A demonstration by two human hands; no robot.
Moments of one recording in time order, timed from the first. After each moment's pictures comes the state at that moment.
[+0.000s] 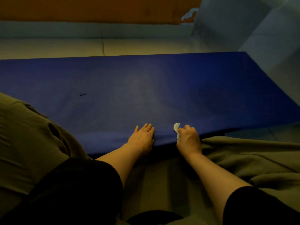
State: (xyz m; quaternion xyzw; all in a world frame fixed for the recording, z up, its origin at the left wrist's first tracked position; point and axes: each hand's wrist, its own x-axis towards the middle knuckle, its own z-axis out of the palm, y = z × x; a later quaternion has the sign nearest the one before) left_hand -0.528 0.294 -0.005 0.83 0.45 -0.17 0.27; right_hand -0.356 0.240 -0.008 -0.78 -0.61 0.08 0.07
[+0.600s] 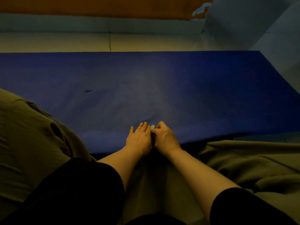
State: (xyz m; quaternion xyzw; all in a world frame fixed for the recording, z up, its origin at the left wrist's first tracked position) left_hand -0.539 0.296 -0.018 0.78 0.54 -0.16 0.27; right_hand -0.419 0.273 -0.025 -0.64 -0.73 0.20 0.08
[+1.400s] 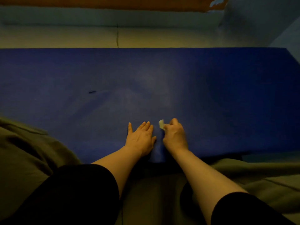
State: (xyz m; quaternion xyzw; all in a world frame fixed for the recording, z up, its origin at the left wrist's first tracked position) left_hand -0.549 0.335 -0.036 0.78 0.55 -0.16 0.25; right_hand -0.411 0.322 -0.050 -0.72 -0.66 0.15 0.14
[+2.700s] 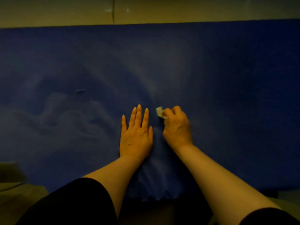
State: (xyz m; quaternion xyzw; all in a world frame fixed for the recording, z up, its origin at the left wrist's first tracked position) left_hand -0.547 0.390 -0.111 0.74 0.66 -0.03 0.12; right_hand -0.409 0.411 -0.094 -0.67 -0.70 0.12 0.21
